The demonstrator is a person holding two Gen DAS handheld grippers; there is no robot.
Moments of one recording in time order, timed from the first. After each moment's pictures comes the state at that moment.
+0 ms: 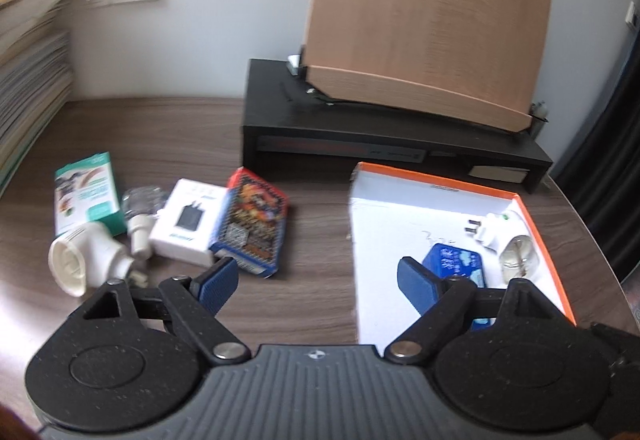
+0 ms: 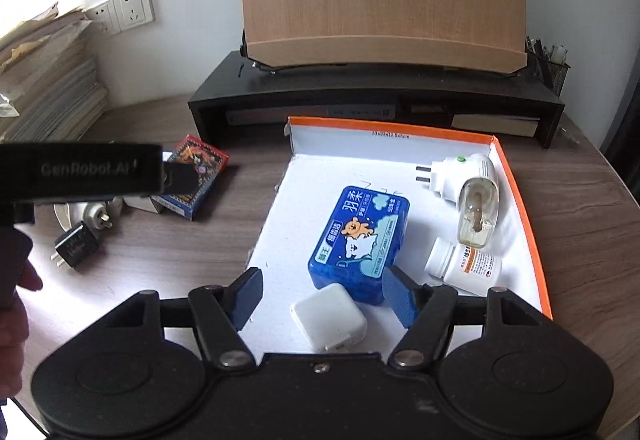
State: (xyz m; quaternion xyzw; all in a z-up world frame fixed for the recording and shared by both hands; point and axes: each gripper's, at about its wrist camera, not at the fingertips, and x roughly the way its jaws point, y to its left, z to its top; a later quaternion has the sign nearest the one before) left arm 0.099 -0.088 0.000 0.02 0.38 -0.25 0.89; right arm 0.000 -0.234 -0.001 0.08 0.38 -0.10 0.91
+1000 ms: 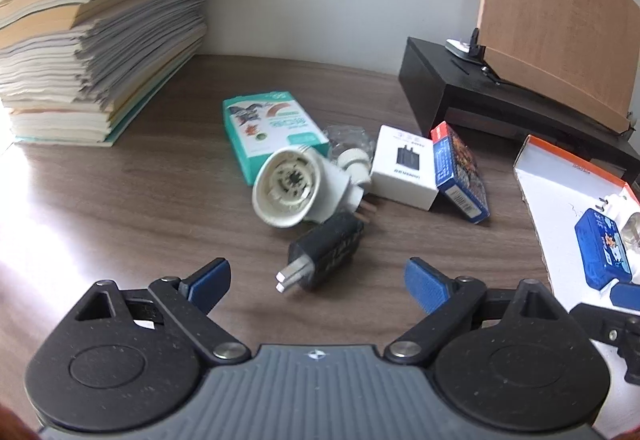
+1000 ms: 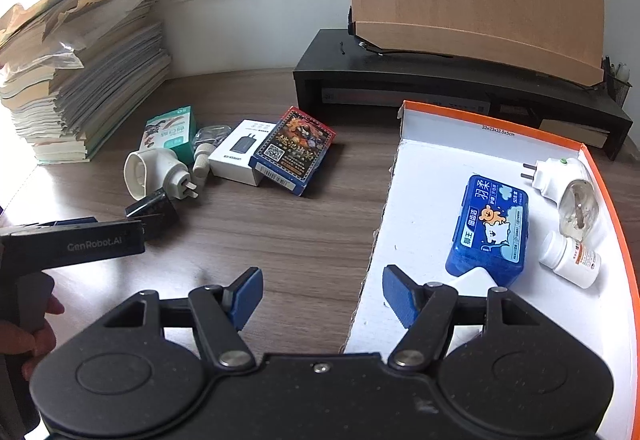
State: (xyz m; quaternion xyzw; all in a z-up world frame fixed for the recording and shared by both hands) left arm 0.119 0.038 -0.052 0.02 0.38 -0.16 0.91; right arm 0.019 -0.152 -0.012 0.06 0.40 -0.04 0.91
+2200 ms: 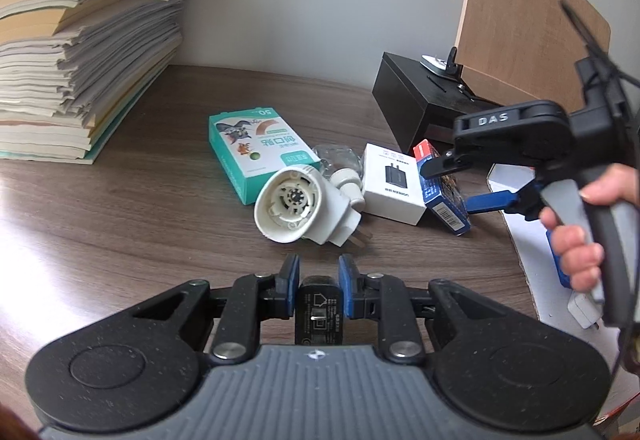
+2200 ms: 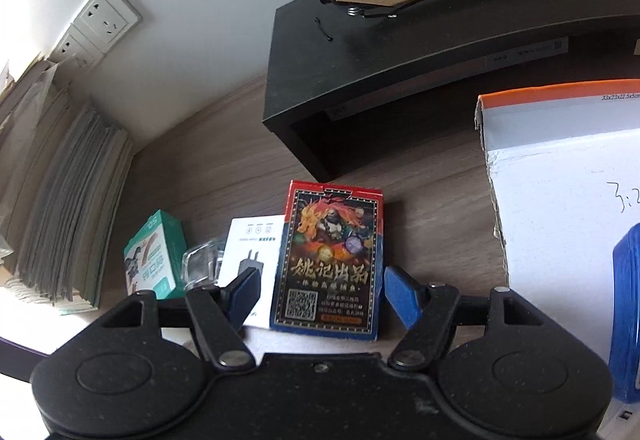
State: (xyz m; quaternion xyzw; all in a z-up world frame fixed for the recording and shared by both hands) left arm 0.127 0.071 -0.043 0.00 0.37 -0.22 0.90; right arm 0.190 -0.185 -0.046 0.27 0.45 -0.05 0.85
